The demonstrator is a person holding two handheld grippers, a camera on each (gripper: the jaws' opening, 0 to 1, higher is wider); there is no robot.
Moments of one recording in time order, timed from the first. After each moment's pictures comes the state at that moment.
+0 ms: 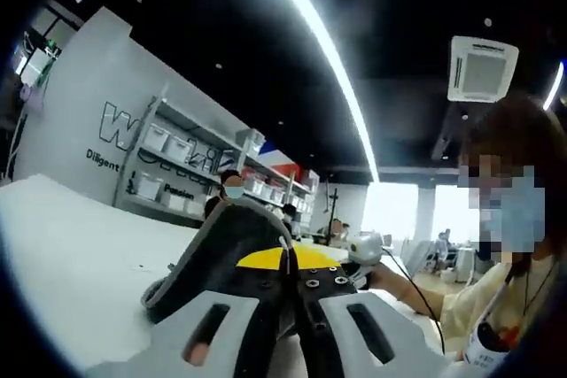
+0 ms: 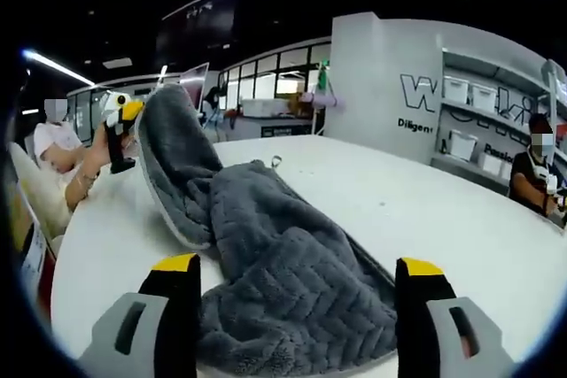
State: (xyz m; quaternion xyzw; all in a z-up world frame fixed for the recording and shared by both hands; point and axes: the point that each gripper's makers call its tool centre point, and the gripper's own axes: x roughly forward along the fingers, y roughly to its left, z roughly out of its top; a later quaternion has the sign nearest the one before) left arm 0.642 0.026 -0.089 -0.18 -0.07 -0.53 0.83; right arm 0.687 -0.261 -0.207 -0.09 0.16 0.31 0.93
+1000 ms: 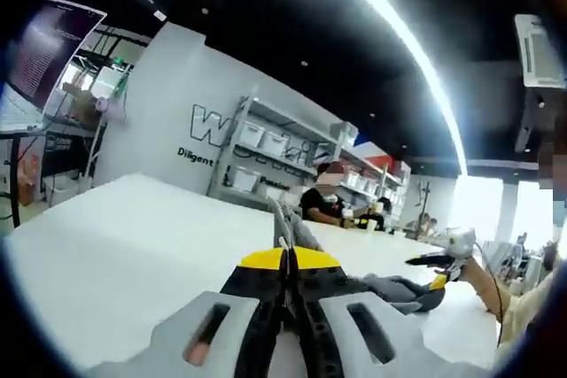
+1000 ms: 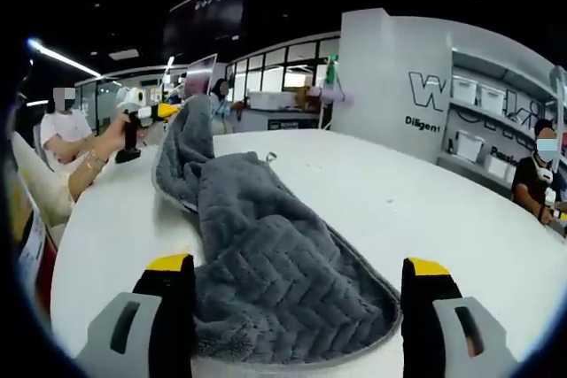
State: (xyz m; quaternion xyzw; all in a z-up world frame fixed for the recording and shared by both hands) left arm 0.732 0.112 -0.155 -0.13 0.03 -0.29 0.95; right arm 0.684 -0.254 -0.212 -0.11 0.17 0.33 0.92
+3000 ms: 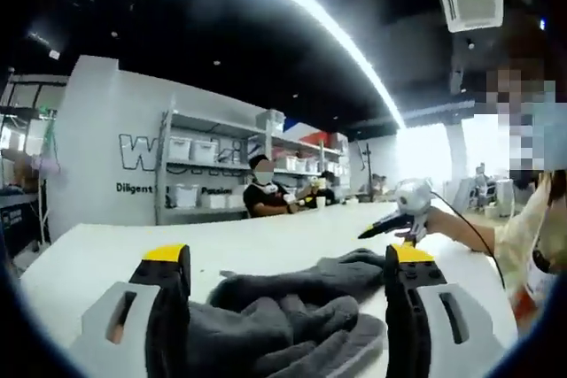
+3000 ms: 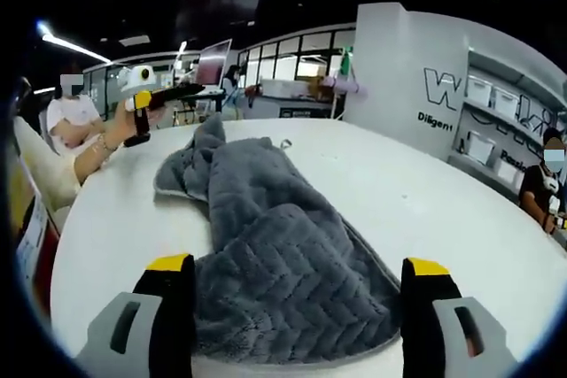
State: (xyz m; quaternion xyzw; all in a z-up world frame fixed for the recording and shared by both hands) left arm 0.688 0.041 -0.128 -0.01 -0.05 -0.47 0.88; right arm 0.678 -0.242 -0.224 -0.14 0.19 0.35 0.91
